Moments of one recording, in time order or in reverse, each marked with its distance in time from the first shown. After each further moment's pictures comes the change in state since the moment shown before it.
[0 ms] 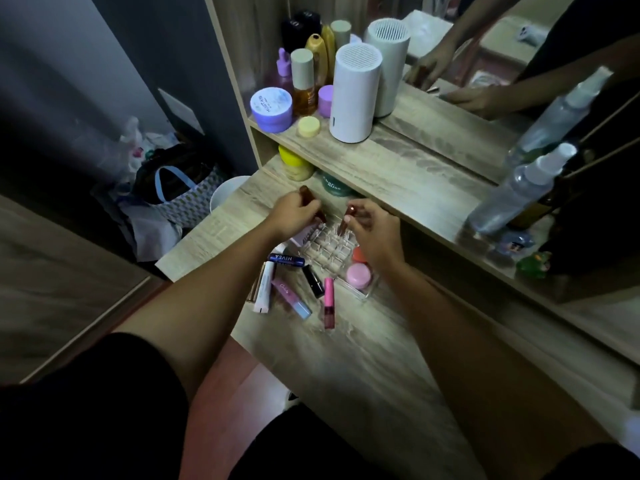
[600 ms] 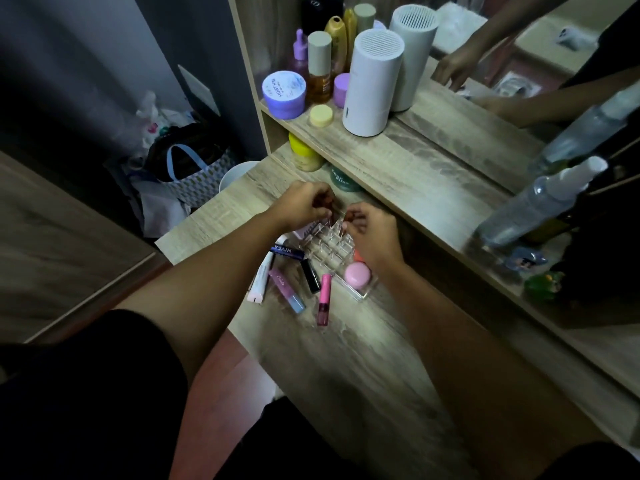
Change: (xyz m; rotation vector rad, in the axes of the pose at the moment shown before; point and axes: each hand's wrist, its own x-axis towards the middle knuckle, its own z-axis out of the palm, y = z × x) left_hand 0.008 0.003 0.004 0.515 -0.037 0.310; right_hand 0.012 0.017 0.009 -0.157 -0.155 0.023
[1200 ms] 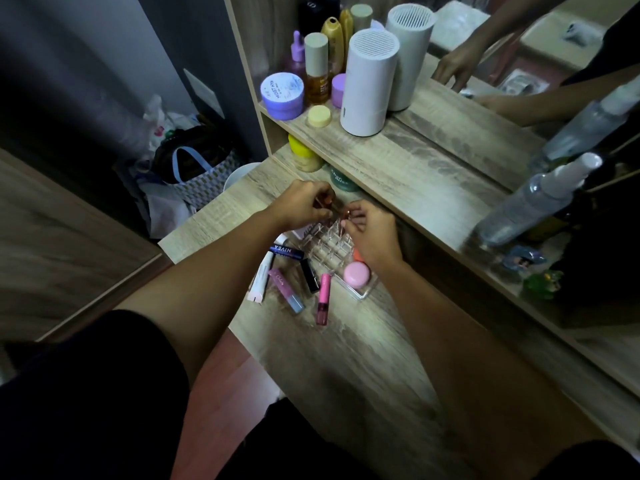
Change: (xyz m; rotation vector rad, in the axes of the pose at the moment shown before) left_hand 0.001 0.007 -0.006 0.043 -0.033 0.016; right_hand 0.003 -0.001 -0.002 0.035 -0.023 0.006
